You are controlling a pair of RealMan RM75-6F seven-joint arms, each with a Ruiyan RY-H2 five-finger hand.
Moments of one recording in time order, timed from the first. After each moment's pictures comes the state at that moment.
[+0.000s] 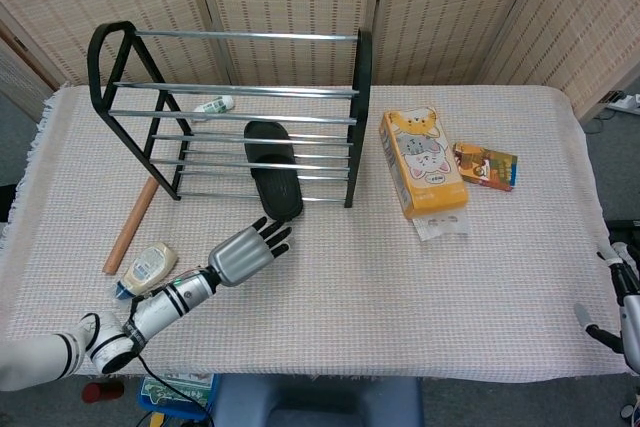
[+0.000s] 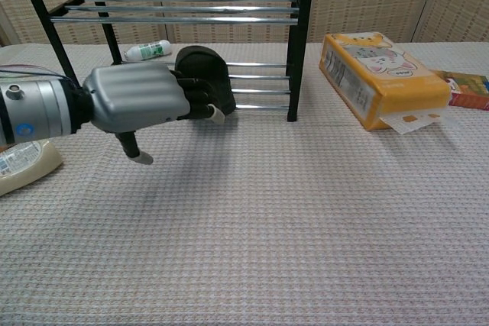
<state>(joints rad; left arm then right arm) -0.91 -1.42 0.01 -1.44 1.55 0.92 0.54 -0.07 -1.05 0.06 -1.67 -1.54 1.64 -0.01</state>
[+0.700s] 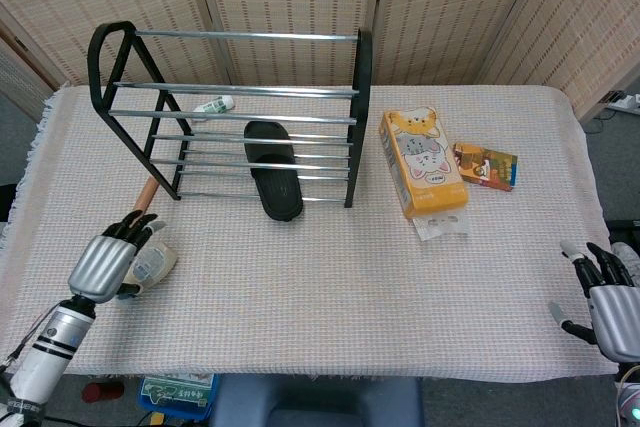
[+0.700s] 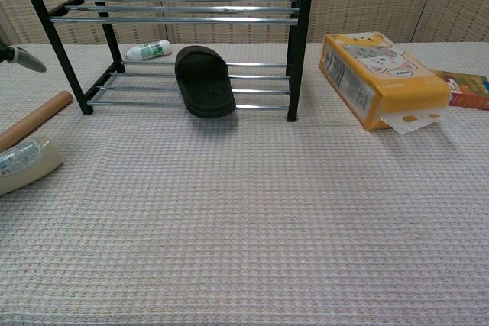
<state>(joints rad) -0.48 -1.16 0.06 -1.62 1.38 1.31 0.13 0.01 -1.06 0.04 -1.63 -1.57 1.50 0.02</state>
